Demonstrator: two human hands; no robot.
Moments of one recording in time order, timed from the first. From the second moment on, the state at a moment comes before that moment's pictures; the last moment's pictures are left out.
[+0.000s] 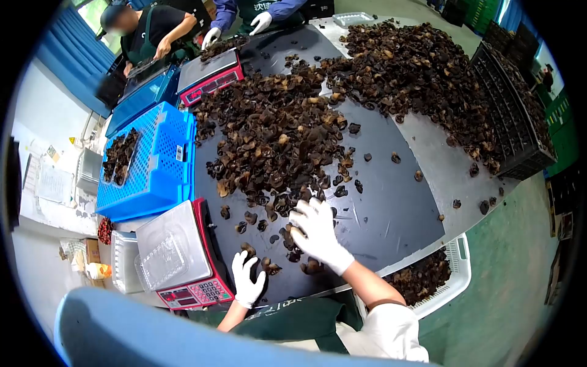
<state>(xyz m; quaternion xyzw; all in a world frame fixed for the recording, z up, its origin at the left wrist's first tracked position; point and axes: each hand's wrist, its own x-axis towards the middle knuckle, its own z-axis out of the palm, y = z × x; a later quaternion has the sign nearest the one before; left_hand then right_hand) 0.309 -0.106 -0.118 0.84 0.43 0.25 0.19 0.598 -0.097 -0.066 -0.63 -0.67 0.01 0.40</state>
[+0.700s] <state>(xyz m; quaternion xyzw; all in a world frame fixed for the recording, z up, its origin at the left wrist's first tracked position) 0.306 -0.088 -0.122 0.68 0.52 0.36 0.37 0.585 -0.135 -0.073 -0.65 -0.69 0.05 0.30</state>
